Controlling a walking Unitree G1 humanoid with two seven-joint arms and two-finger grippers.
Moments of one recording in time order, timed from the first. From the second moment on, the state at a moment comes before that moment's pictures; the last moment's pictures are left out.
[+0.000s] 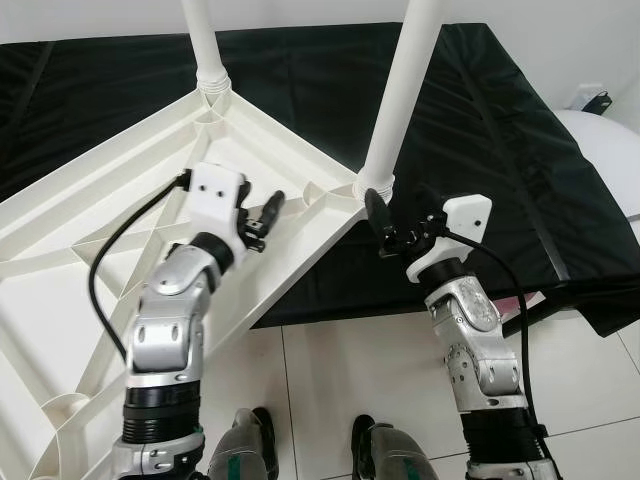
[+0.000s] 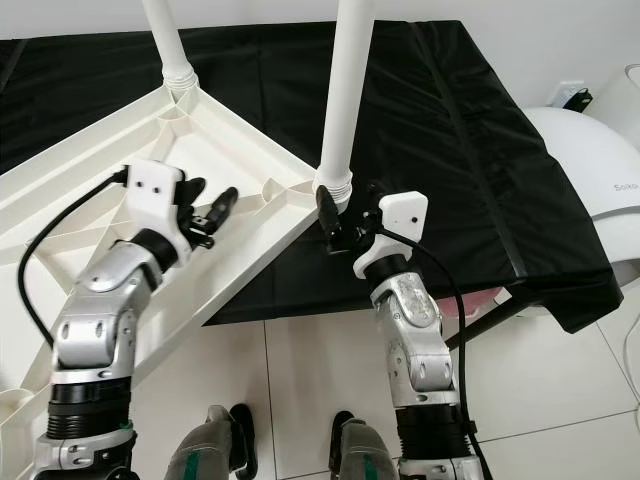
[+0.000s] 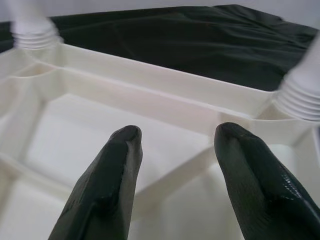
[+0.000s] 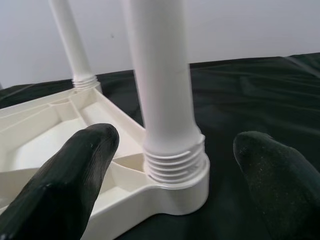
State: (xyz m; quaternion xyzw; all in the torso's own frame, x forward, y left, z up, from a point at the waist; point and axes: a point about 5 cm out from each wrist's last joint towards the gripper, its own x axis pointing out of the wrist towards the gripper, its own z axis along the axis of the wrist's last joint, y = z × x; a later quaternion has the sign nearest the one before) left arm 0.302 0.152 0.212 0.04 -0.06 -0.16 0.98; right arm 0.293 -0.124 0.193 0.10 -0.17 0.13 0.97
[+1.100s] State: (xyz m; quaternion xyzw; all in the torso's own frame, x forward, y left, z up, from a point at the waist) left arm 0.289 0.136 0.203 0.11 -0.11 -0.17 0.97; right arm 0.295 -0.129 0.189 0.05 -0.17 0.12 0.98
